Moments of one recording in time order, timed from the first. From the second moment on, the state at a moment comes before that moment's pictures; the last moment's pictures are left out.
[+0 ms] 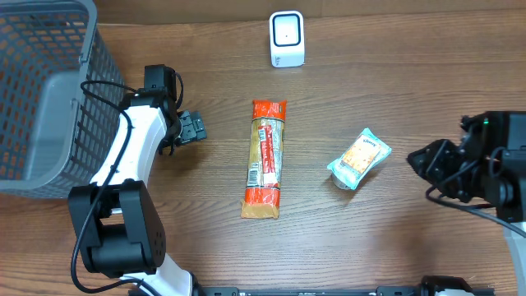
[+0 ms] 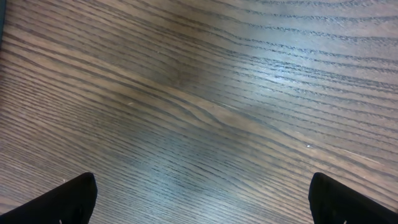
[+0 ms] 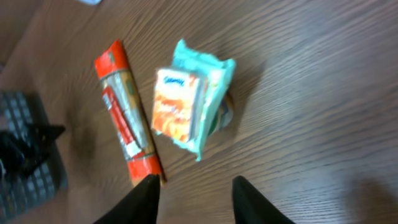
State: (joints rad) left arm 0.07 1.80 1.32 -0.89 -0.14 -0.29; right arm 0.00 1.08 1.19 -1.21 -0.36 0.55
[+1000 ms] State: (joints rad) left arm 0.07 1.80 1.32 -0.89 -0.14 -0.29; right arm 0.40 1.40 1.19 -1.04 -0.02 0.88
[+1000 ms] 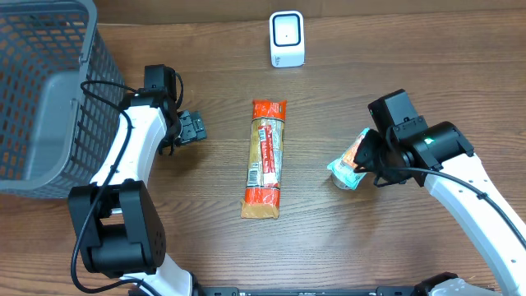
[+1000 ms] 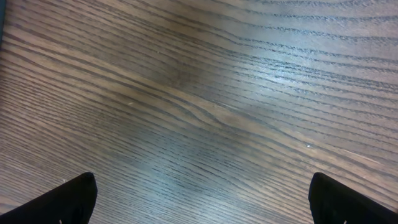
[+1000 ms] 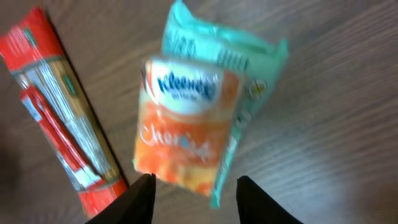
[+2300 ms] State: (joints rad) left arm 0.07 1.80 1.32 -0.89 -0.14 -0.29; right arm 0.42 1.46 1.20 -0.89 -0.22 0.71
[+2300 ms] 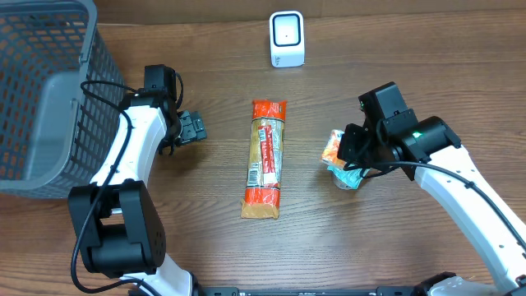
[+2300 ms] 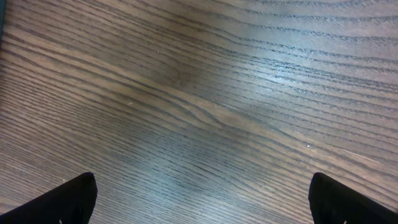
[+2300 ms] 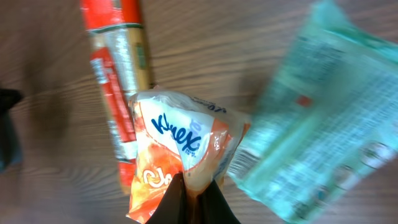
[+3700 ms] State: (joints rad) left arm 0.07 1.80 1.32 -0.89 -0.14 -0.29; right arm 0.46 1.42 1.20 -1.08 0.07 0.78
